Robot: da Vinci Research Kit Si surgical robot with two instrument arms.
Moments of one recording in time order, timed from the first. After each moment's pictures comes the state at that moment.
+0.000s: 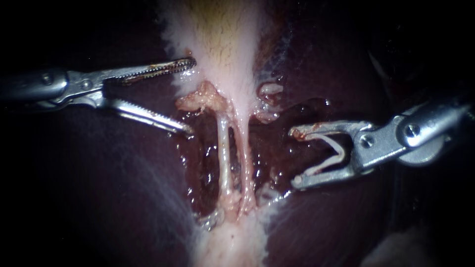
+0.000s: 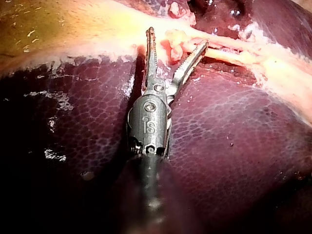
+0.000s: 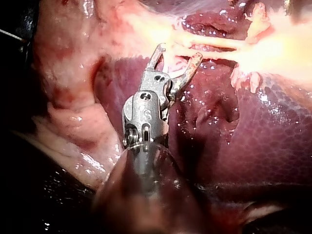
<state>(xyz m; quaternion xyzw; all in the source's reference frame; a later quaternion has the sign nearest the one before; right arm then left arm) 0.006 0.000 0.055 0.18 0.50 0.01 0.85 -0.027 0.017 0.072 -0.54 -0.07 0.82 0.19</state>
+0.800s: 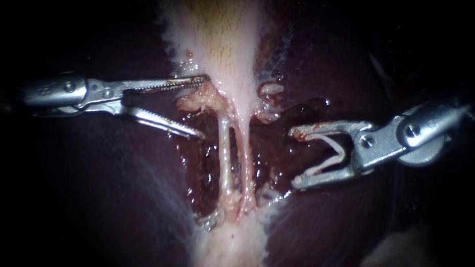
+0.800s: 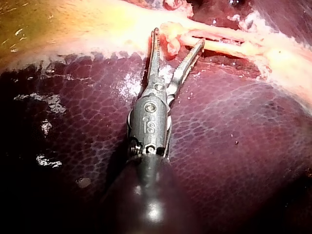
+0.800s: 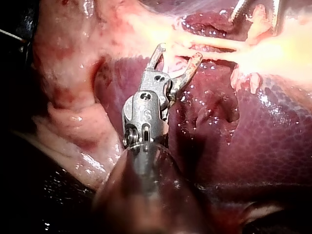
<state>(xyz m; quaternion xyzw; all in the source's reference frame) 0.006 0.000 0.055 0.18 0.50 0.01 0.85 -0.028 0.016 0.077 -0.50 -0.08 0.84 0.19</state>
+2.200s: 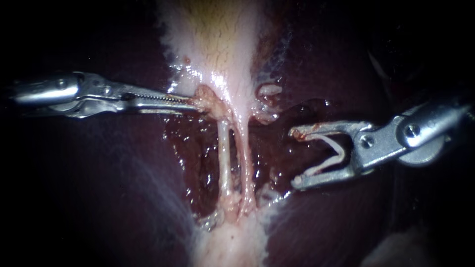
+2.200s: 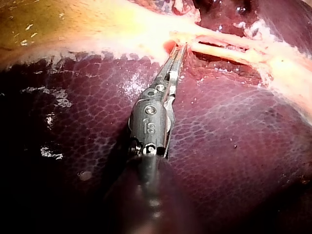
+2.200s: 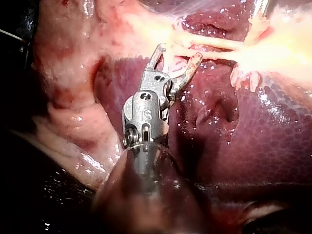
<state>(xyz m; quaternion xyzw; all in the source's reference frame) 0.006 0.000 0.055 0.18 0.50 0.01 0.85 -0.027 0.016 0.076 -0.45 -0.13 0.86 0.21</state>
